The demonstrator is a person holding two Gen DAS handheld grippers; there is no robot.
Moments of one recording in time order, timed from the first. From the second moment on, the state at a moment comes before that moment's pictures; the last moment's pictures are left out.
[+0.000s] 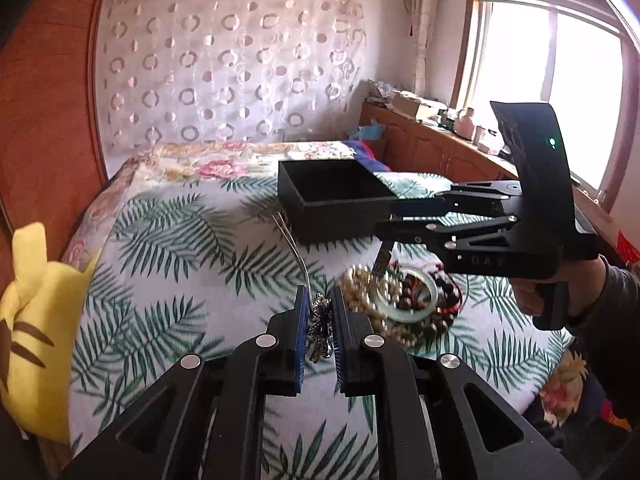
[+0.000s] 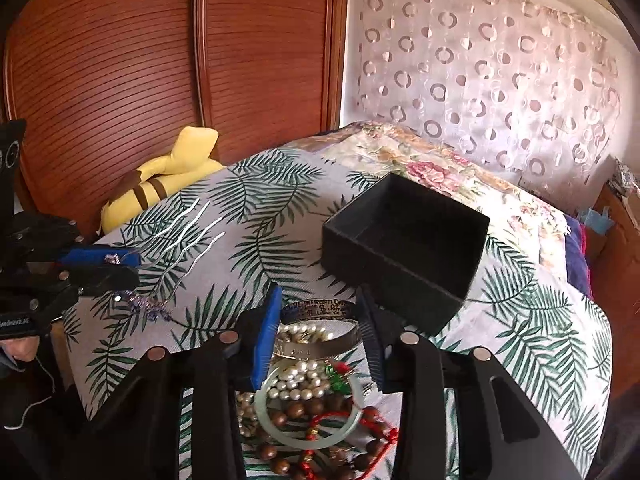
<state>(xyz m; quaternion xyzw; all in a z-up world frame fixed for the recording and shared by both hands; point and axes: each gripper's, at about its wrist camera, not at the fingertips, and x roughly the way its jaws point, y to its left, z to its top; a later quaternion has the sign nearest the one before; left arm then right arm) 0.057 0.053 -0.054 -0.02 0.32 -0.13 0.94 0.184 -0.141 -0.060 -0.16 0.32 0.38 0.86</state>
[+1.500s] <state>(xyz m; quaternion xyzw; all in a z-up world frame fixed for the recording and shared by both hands) 0.163 0.008 -0.029 -0.02 0.28 -0.17 0.95 0.236 -0.221 -0.063 -0.12 0.35 0.26 0.89</state>
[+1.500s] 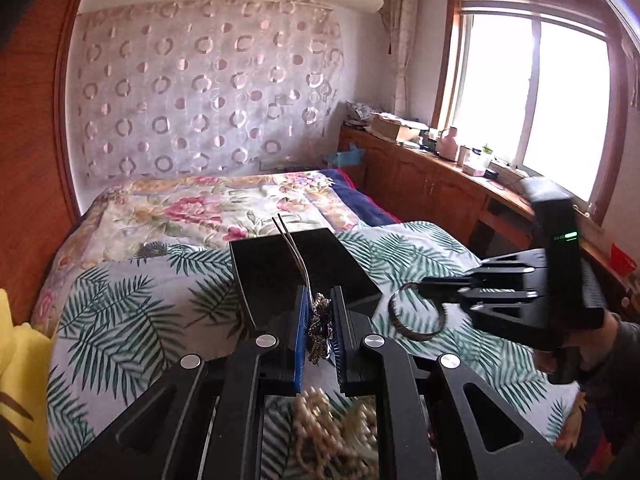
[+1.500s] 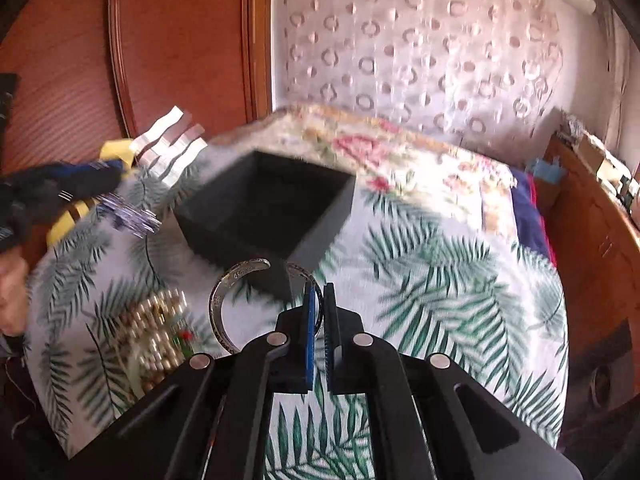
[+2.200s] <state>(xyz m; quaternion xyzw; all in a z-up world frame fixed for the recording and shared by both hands) 0.223 0.023 -0.046 -0.03 0.30 -0.14 0.94 0.307 -0.163 -0.066 -0.15 0.35 0.27 0.88</state>
